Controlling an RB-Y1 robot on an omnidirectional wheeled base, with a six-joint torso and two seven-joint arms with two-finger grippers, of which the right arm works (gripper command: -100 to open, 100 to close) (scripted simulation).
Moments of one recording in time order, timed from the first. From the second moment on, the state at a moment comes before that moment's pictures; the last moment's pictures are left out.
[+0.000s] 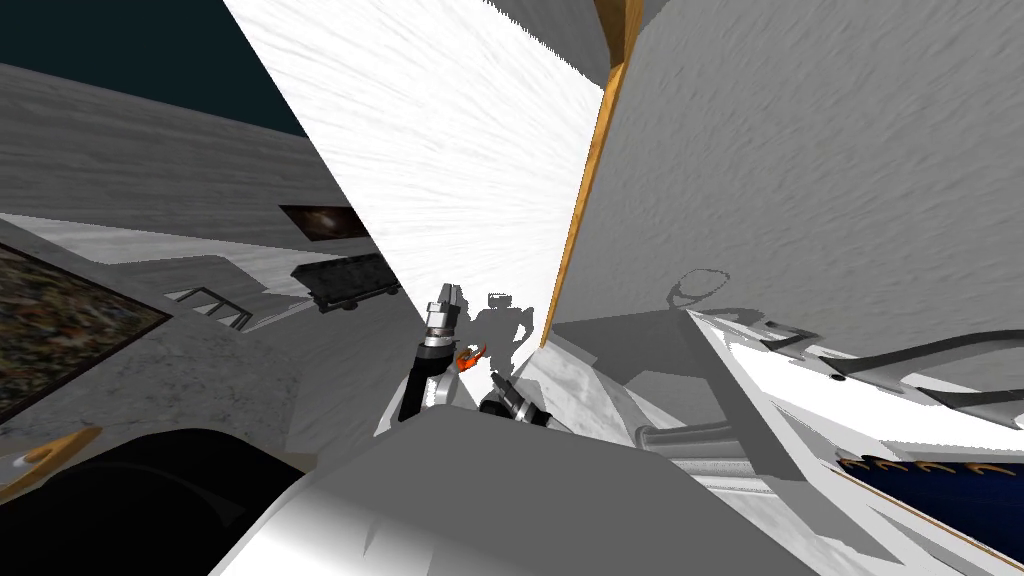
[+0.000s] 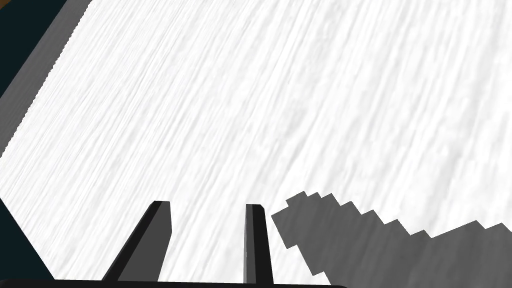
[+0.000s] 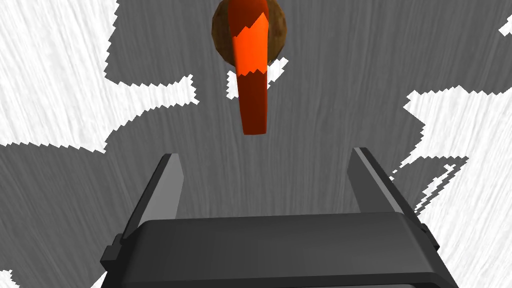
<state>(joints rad) -0.08 -0.17 1.07 -0.91 -0.10 -0.78 -0.09</state>
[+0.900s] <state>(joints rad) -0.08 -0.16 1.04 -0.90 -0.10 -0.77 -0.08</state>
